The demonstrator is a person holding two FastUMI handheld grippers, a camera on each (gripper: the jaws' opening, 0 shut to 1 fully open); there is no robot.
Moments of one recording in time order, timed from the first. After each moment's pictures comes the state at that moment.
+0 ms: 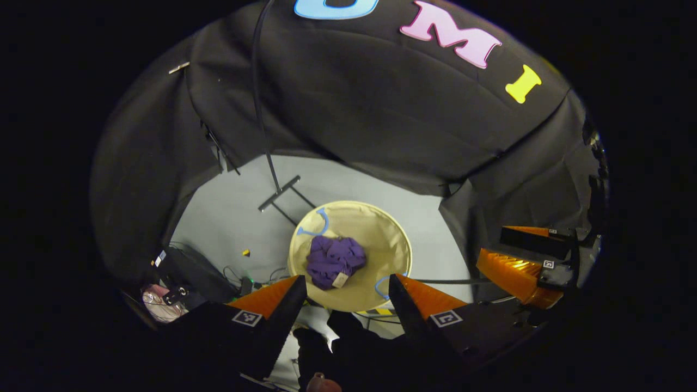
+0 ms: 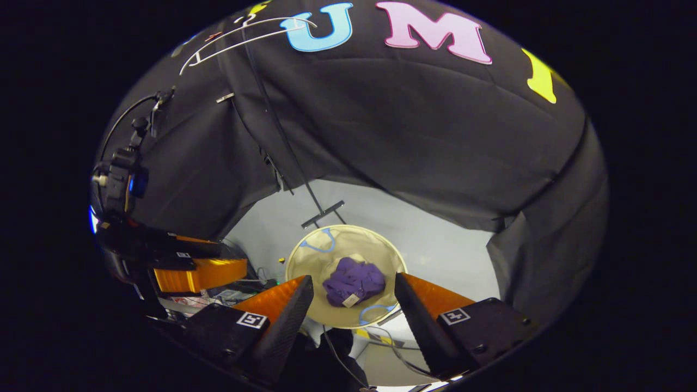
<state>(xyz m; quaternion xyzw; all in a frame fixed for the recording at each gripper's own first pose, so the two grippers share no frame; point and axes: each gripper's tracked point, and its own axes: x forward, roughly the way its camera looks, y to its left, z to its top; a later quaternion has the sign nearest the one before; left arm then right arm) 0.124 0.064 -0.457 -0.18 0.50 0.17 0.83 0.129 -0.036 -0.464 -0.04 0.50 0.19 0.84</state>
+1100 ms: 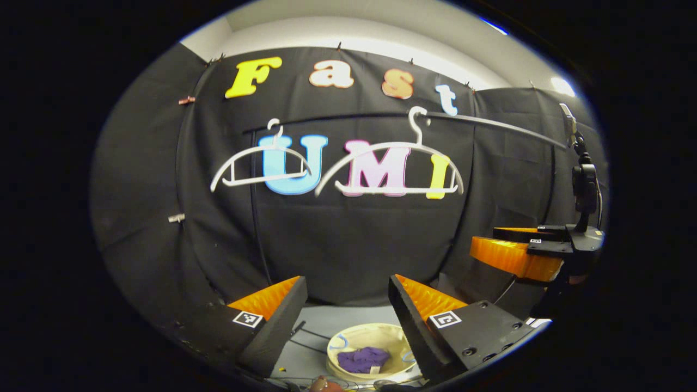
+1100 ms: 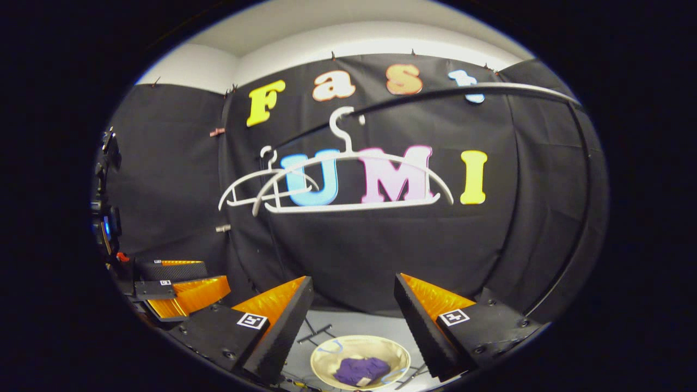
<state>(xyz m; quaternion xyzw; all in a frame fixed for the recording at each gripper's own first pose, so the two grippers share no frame) 0.078 0.100 -0.150 0.02 0.11 0.07 0.99 0.107 0.025 -0.144 0.05 0.11 0.07 0.99</state>
